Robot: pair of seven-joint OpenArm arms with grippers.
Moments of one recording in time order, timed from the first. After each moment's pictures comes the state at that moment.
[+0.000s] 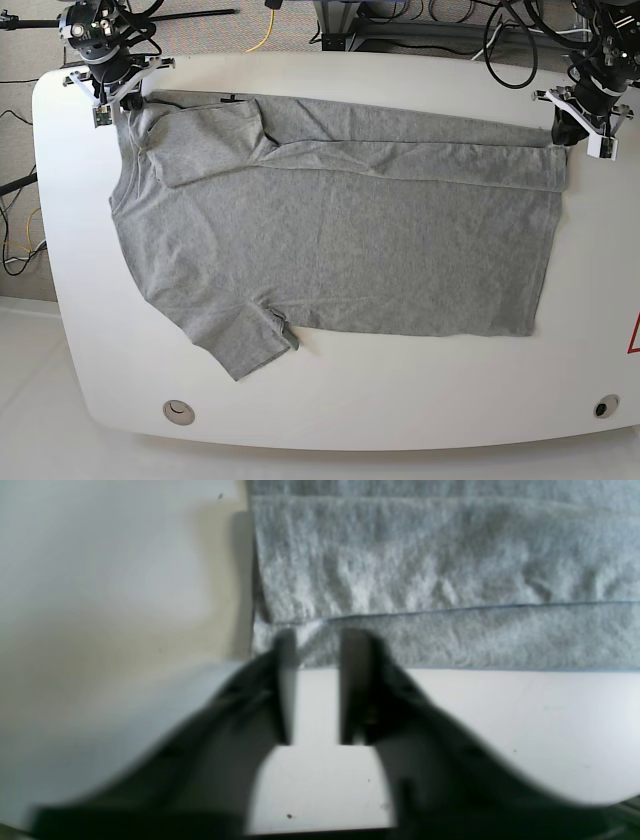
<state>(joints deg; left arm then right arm) 27.7 -16.6 -36.6 99.6 -26.1 -34.6 41.2 -34.4 9.0 31.2 104.7 12.1 27.1 -37.9</state>
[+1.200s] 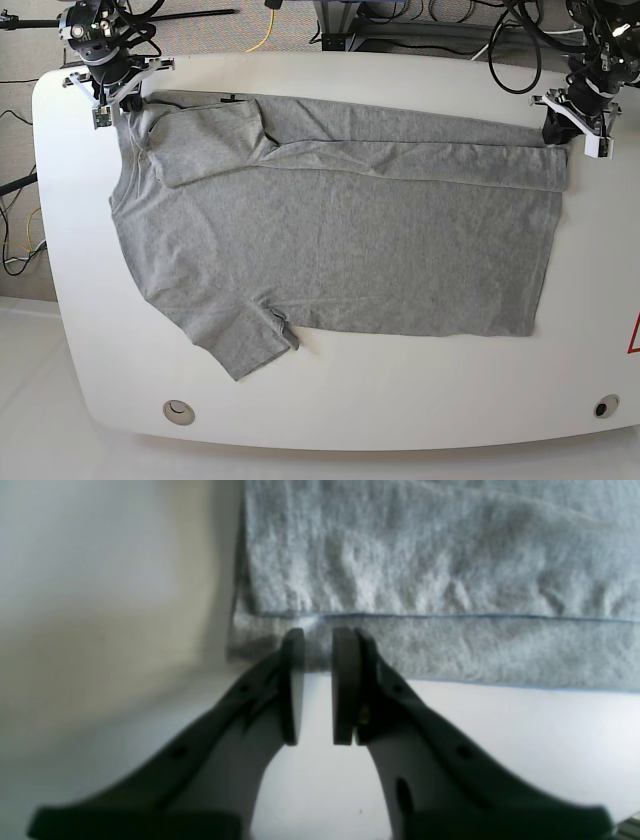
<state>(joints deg) 23.8 -16.5 -35.6 89.8 -28.7 -36.4 39.7 -34.0 9.0 31.1 104.7 12.1 27.1 -38.1</state>
